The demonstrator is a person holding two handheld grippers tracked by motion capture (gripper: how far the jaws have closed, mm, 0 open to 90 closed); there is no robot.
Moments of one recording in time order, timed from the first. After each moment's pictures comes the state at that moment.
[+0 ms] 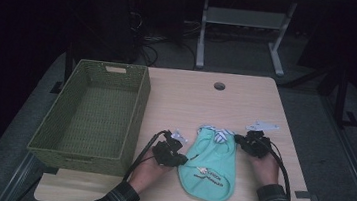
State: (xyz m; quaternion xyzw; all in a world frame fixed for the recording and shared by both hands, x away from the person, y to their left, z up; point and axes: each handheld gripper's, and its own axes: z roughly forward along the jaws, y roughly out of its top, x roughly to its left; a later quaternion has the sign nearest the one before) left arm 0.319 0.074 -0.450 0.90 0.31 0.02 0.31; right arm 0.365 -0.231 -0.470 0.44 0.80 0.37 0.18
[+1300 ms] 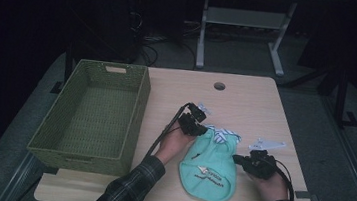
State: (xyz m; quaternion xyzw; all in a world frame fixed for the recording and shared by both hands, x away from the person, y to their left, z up) left arm 0.413 0.007 -0.439 0.89 0.31 0.07 0.32; right arm 0.299 -0.232 -0.457 0.41 0.82 0.38 0.10
